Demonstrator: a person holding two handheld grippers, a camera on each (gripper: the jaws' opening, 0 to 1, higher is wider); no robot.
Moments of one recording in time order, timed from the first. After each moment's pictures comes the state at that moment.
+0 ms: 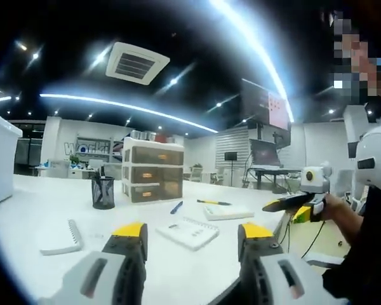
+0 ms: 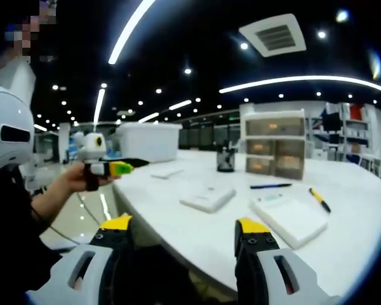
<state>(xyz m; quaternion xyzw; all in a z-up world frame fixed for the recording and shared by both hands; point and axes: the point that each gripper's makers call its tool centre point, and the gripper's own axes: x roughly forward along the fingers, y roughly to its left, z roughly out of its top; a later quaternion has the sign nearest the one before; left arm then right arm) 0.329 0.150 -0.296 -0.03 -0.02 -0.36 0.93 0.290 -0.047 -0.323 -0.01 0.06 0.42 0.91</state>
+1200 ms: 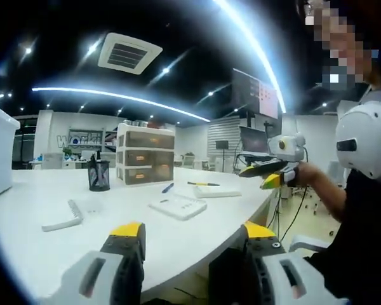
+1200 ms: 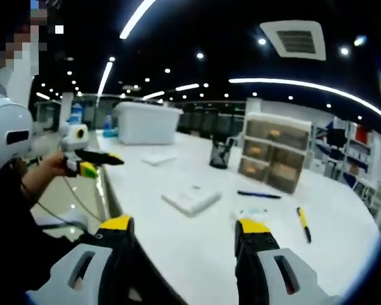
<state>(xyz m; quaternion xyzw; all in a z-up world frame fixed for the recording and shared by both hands) 0.298 0.160 -0.327 -0.01 0.02 -0.38 0.92 0.322 -0.059 -0.309 -0.11 0.09 0.42 0.90</state>
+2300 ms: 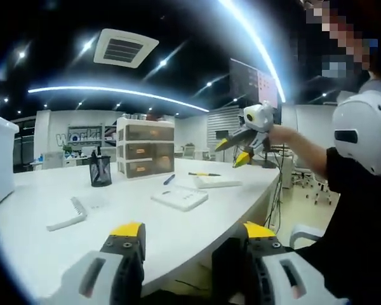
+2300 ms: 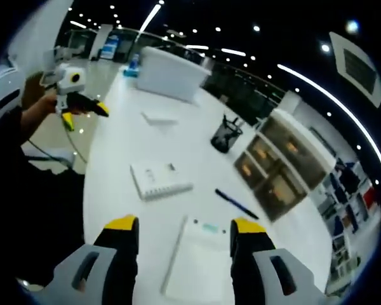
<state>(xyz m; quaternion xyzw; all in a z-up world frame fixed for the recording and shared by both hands) 0.293 0.164 -0.335 0.02 0.05 -0.38 0.92 0.403 -0.070 -0.288 -0.34 0.17 0.45 0.81</state>
